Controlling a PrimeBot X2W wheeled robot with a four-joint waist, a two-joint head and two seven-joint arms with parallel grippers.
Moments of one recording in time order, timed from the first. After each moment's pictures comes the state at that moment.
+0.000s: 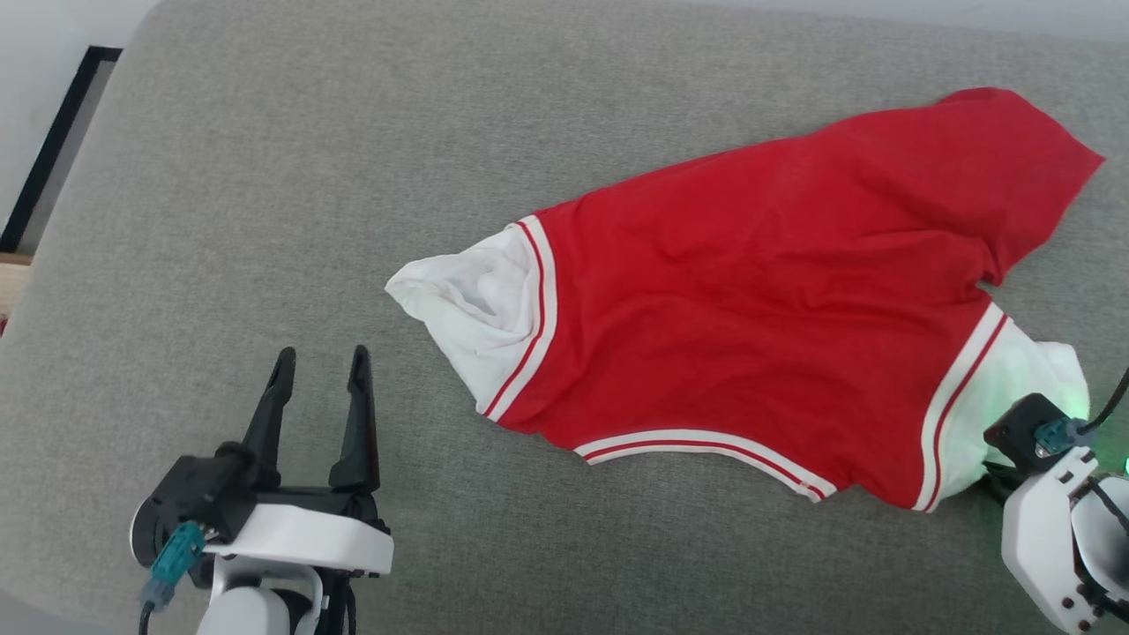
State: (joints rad) left arm -0.10 0.06 -0.03 0.11 -0.23 -0.11 -0.26; right arm -0.23 -0.86 0.53 0.06 0.48 0.14 0.52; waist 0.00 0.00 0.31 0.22
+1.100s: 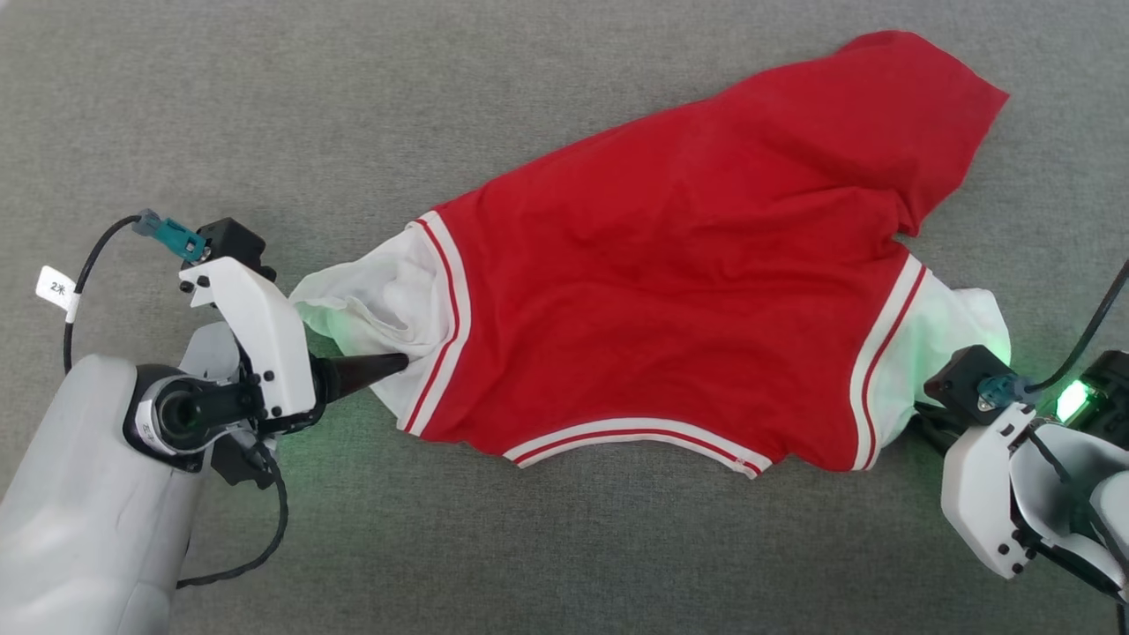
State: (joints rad) left arm -0.61 0.41 -0.31 0.45 -1.06 -0.03 0.95; right arm -0.39 -0.76 0.62 0.13 0.45 0.14 0.43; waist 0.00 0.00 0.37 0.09
